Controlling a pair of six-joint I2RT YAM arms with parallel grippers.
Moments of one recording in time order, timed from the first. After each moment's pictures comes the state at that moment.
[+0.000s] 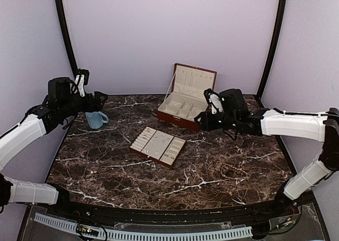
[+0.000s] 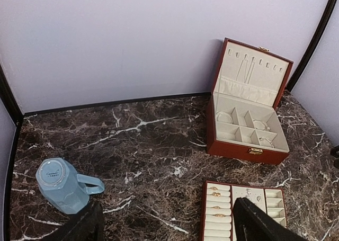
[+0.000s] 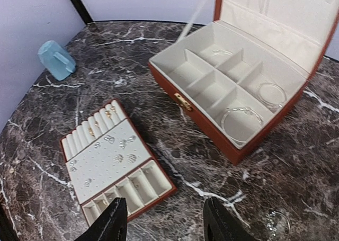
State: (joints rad) left arm -0.25 1.08 0.89 -0.16 0.10 -0.14; right arm 0.74 1.47 0.98 -0.06 0.03 0.31
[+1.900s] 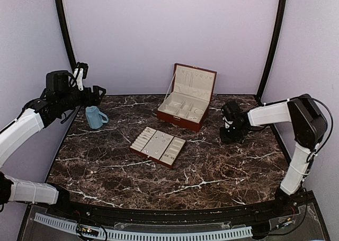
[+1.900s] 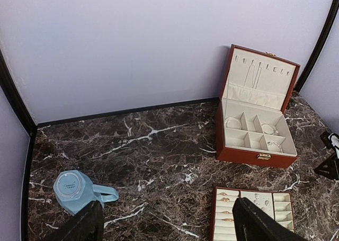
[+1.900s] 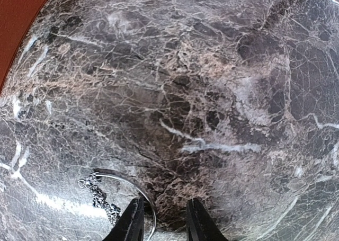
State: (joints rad) left arm -0.25 1.11 1.00 -0.24 0.06 -0.09; right arm 0.45 1.81 1.05 -0.40 0.16 0.35
